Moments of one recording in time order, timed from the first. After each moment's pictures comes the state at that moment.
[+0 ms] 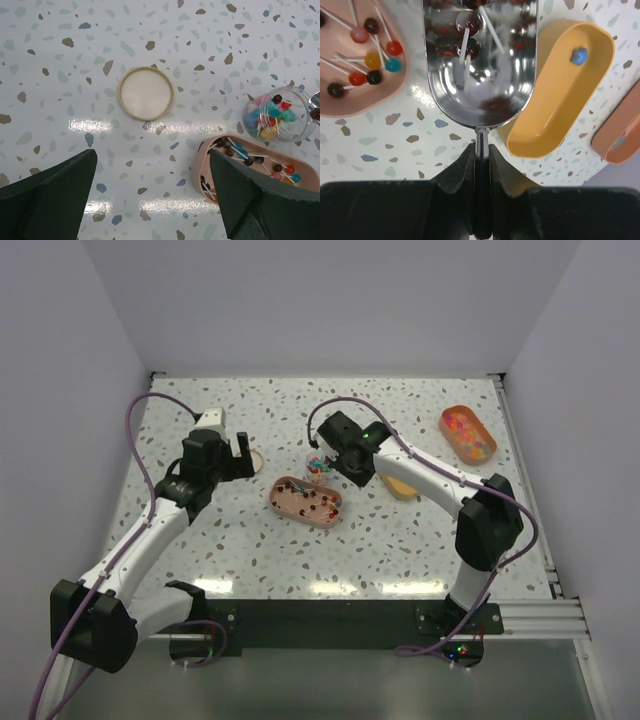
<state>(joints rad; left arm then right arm) -0.30 1.10 0.82 -0.29 -0.21 -0.31 0.75 1.76 1.53 -0.95 0.32 -0.21</state>
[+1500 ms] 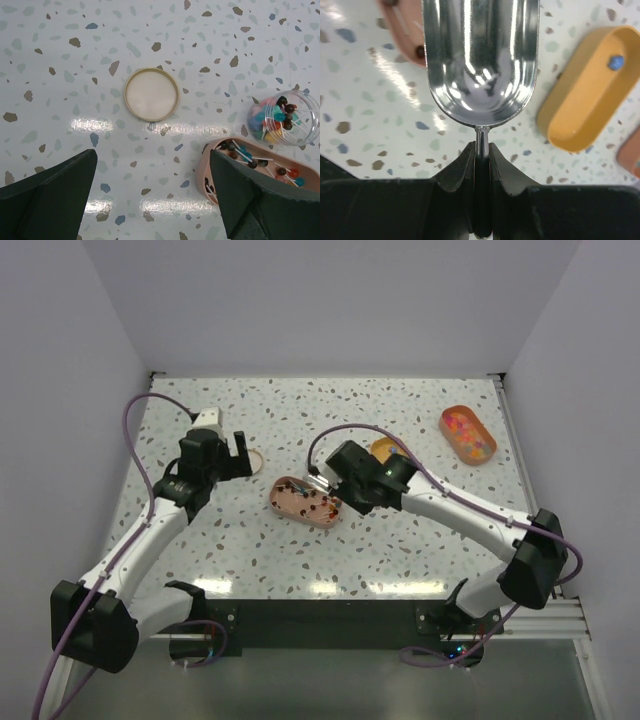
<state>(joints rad) -0.28 1.10 0.82 -0.30 -0.21 -0.31 0.89 1.51 1.33 -0.93 0.27 -0.17</state>
